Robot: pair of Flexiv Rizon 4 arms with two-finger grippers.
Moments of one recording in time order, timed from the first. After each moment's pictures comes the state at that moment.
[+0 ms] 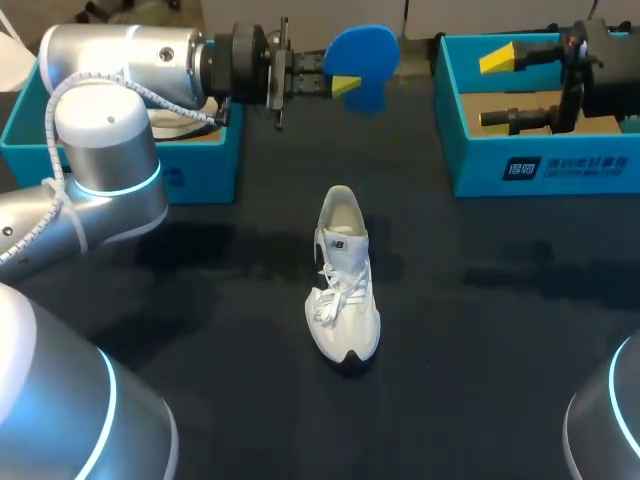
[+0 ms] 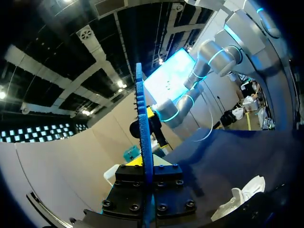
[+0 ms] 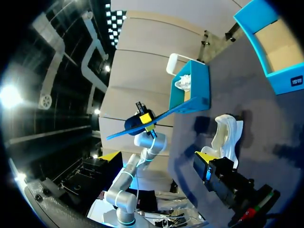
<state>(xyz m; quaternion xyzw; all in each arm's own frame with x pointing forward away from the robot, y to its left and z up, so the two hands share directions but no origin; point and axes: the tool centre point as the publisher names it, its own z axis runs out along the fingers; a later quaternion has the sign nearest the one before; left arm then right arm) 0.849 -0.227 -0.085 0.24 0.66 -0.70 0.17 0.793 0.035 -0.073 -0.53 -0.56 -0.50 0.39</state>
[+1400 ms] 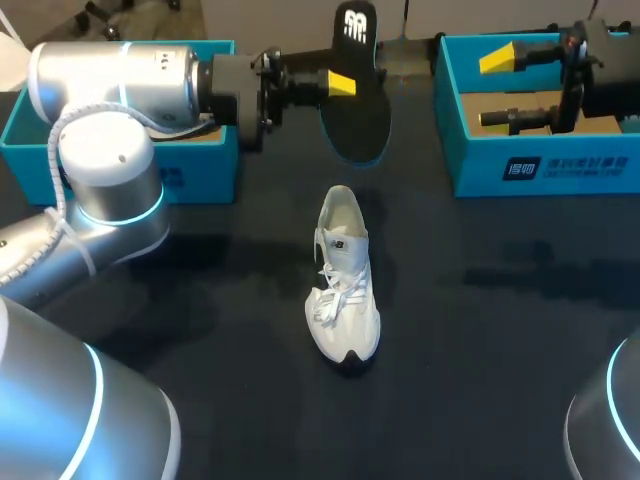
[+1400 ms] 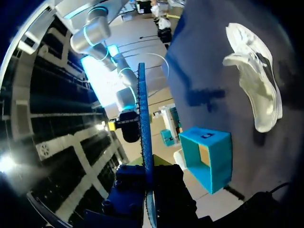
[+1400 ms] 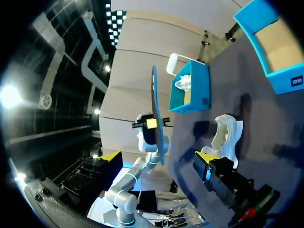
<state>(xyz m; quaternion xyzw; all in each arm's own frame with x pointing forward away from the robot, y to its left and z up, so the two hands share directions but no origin) 0.860 -0.219 -0.098 0.59 0.42 -0.40 0.56 0.793 0.035 -0.073 -0.53 -0.56 -0.50 0.39</state>
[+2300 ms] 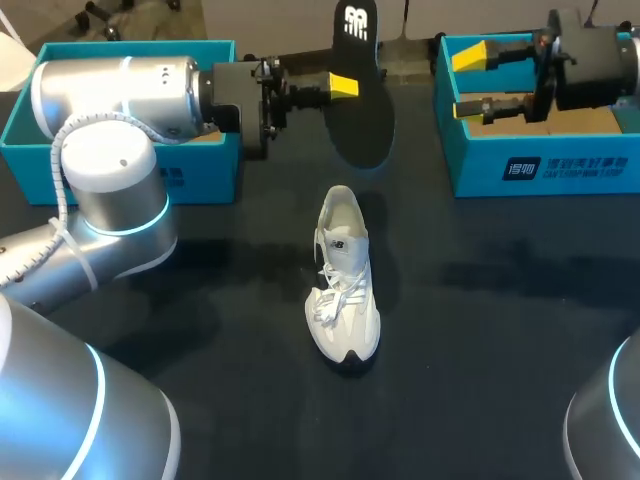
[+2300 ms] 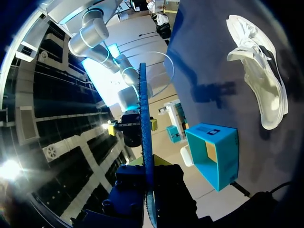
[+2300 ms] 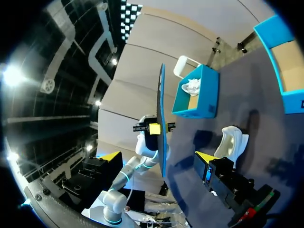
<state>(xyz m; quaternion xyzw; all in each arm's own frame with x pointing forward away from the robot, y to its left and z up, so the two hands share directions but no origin) 0.852 -0.223 -0.092 0.57 0.41 -0.41 0.59 0.800 0.070 -0.070 -0.49 -0.60 -0.53 0.35</state>
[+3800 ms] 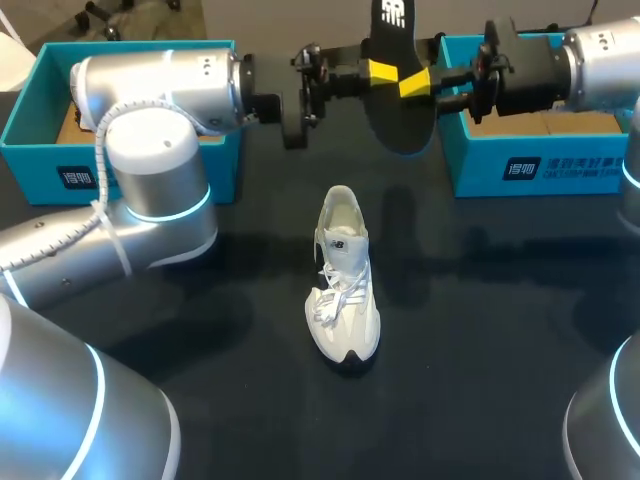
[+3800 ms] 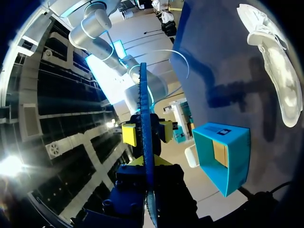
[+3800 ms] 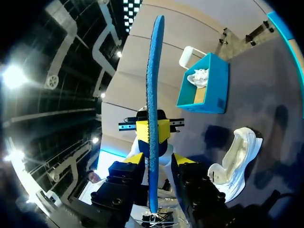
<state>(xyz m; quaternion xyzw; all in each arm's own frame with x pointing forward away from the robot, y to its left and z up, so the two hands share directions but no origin) 0.863 -0.273 -0.082 0.56 0.40 -0.42 0.59 0.816 0.123 -0.094 -0.46 -0.61 -0.52 0.39</state>
